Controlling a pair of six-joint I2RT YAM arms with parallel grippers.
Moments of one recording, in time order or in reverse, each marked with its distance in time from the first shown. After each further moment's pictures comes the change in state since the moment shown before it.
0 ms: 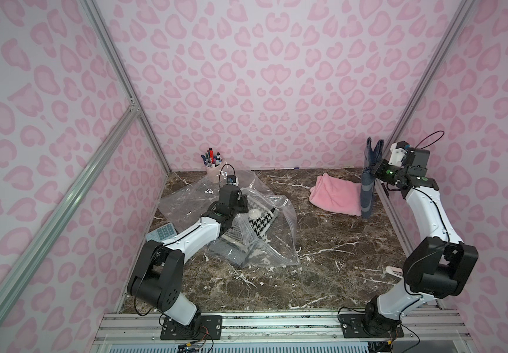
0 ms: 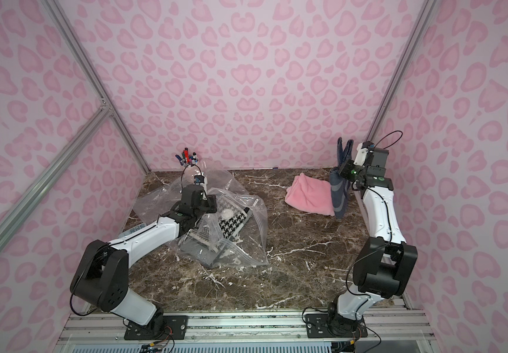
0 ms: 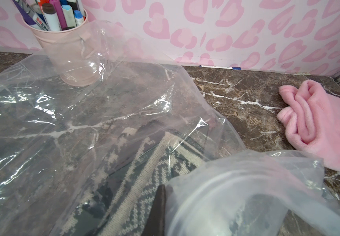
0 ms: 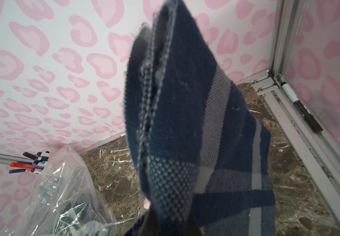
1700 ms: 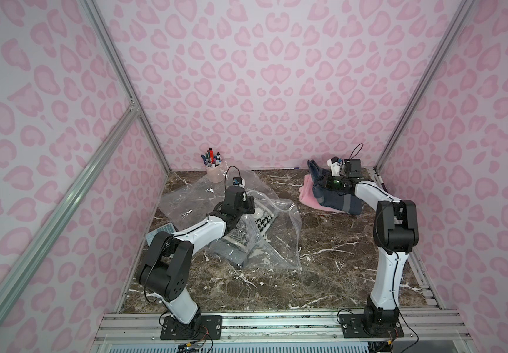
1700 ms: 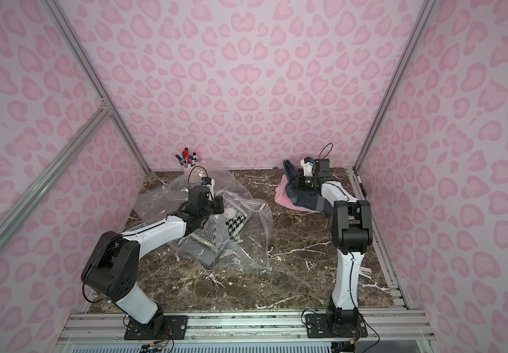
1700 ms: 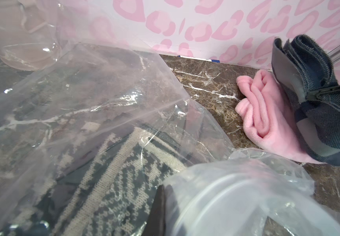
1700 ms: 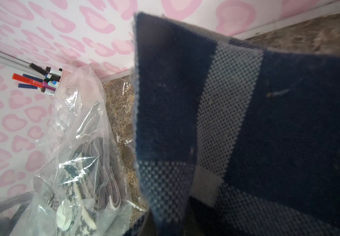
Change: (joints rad) left arm -0.023 0.093 0.014 0.079 0.111 -0.073; right arm 0.277 0.484 0.116 0.176 -0.232 -0.038
